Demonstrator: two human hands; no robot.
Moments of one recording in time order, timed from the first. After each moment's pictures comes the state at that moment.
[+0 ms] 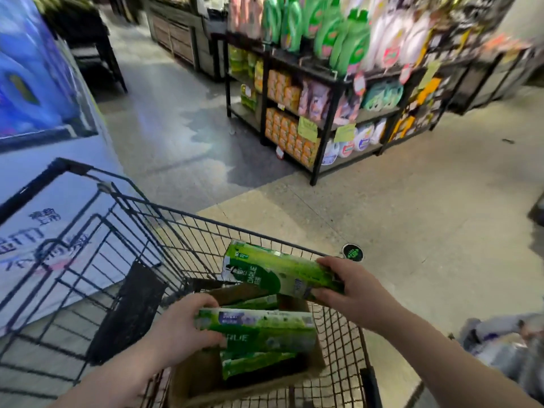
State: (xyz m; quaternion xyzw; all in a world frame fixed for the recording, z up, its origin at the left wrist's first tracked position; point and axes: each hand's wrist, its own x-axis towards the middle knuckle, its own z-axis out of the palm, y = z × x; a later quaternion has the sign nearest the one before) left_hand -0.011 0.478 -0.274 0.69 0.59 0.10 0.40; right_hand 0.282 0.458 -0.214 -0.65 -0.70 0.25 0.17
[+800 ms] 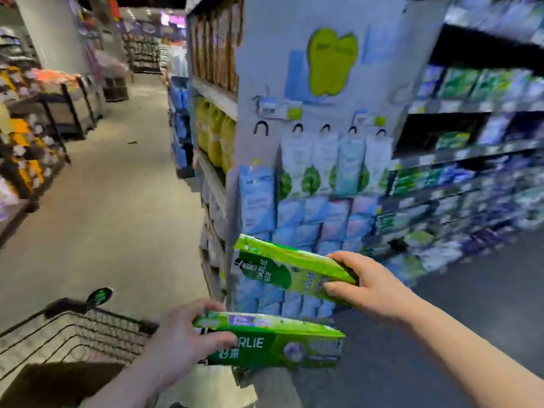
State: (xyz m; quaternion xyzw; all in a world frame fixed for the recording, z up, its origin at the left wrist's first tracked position) left_hand 0.121 0.217 -0.150 0.86 0.09 -0.05 0.50; right_hand 0.187 -0.061 -0.100 -0.93 -0.22 0.02 0.29
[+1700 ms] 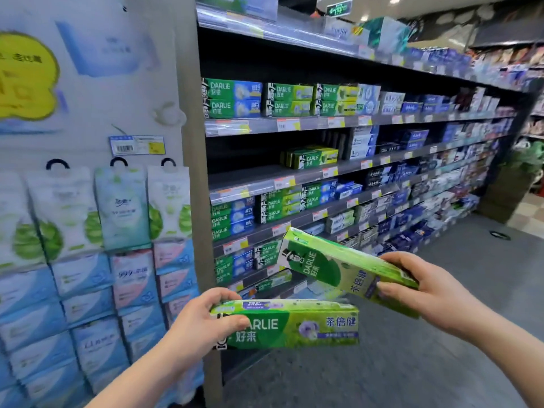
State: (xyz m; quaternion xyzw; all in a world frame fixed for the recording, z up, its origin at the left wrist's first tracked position) left_hand 0.323 -0.243 -0.141 0.81 -0.04 -0.08 0.57; right_hand 0.280 -0.561 -0.064 -0.94 -0.04 -0.07 0.33
